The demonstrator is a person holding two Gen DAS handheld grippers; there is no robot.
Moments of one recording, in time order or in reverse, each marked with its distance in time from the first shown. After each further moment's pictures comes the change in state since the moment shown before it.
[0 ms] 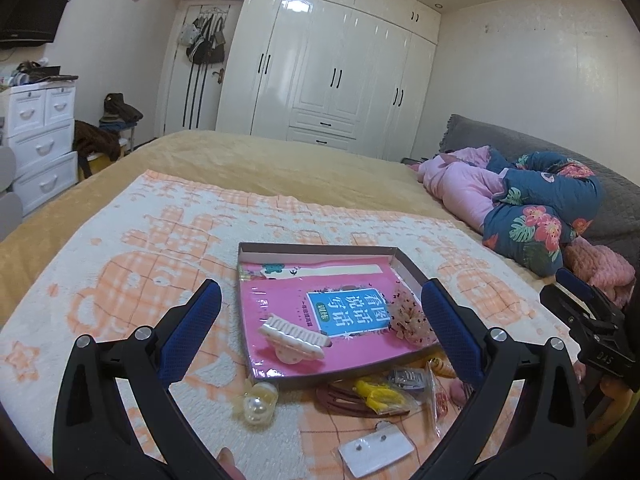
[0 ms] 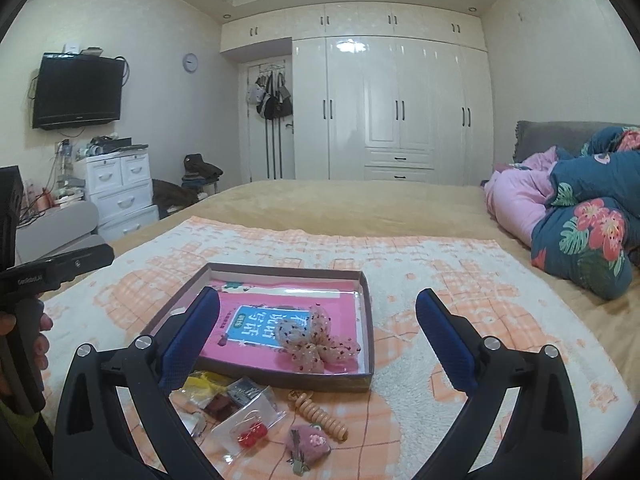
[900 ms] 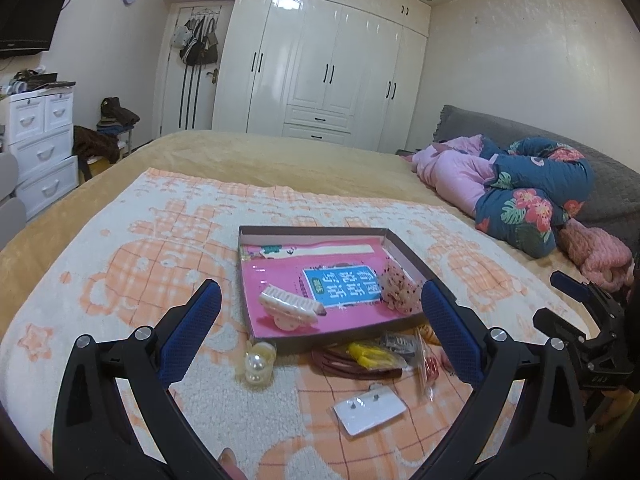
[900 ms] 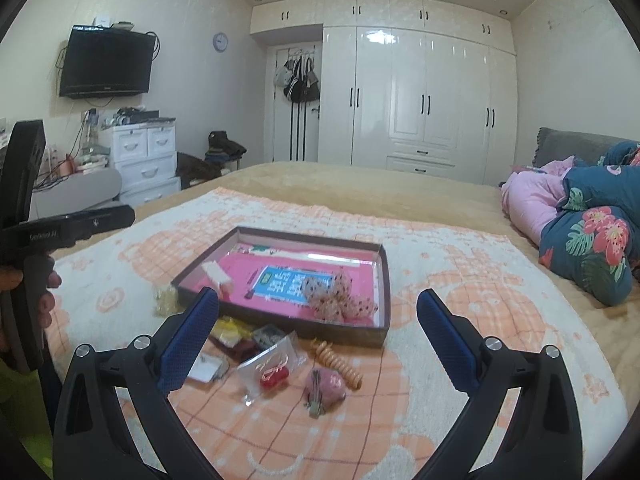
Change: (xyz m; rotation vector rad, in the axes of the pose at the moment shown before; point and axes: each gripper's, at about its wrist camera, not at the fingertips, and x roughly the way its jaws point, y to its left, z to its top) left arm -0.032 -0.009 -0.023 0.038 0.026 -0.006; right arm -0.034 0.021 -0.032 -0.085 0.074 0.058
